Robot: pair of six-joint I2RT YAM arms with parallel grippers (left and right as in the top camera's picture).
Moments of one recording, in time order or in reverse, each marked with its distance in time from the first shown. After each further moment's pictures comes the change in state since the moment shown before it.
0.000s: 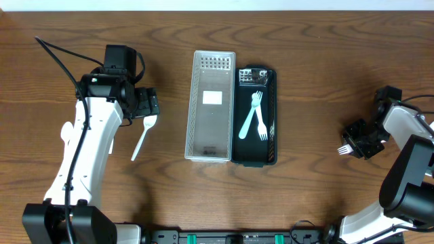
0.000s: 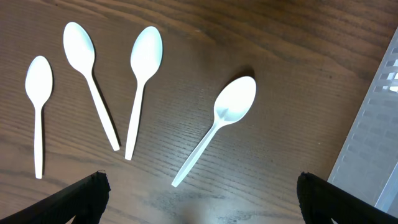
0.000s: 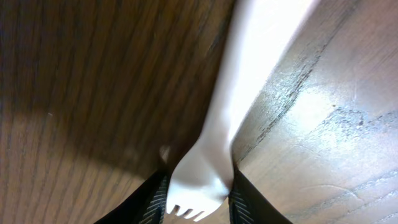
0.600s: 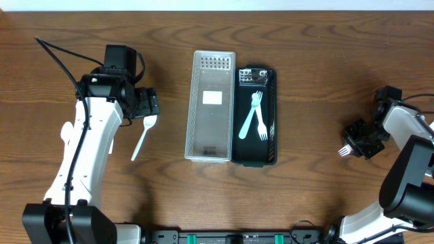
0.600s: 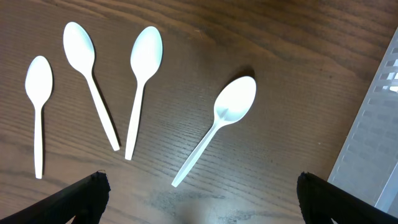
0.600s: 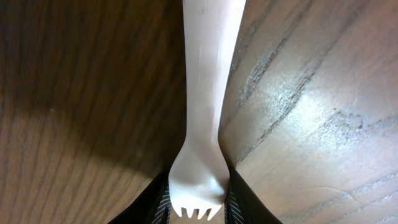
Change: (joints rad) left arm 0.000 0.000 0.000 0.000 0.000 0.000; right arm 0.000 -0.005 0.000 0.001 0.002 -0.031
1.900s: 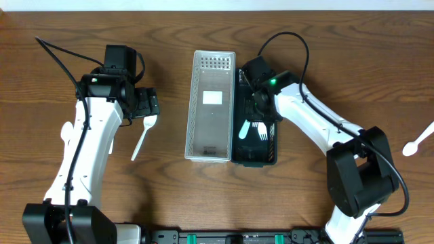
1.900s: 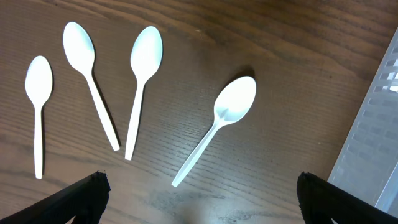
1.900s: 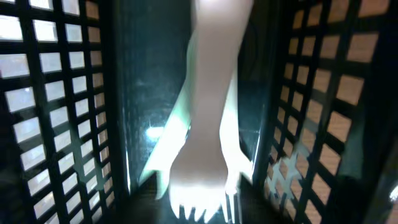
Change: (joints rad) left arm 0.000 0.000 0.000 0.000 0.000 0.000; right arm 0.844 0.112 0.380 -0.042 0.029 -0.146
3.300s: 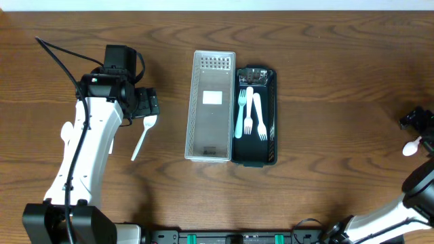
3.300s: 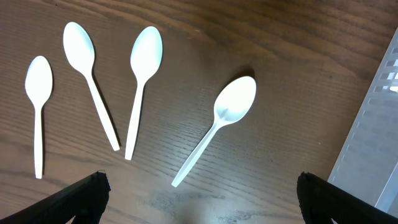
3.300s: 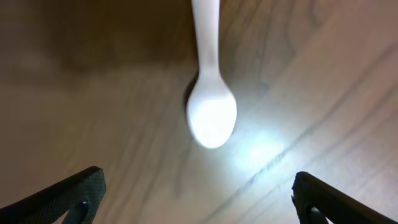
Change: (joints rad) left arm 0.000 0.000 0.000 0.000 0.000 0.000; right arm -1.215 0.019 0.024 -0.104 0.100 -0.270
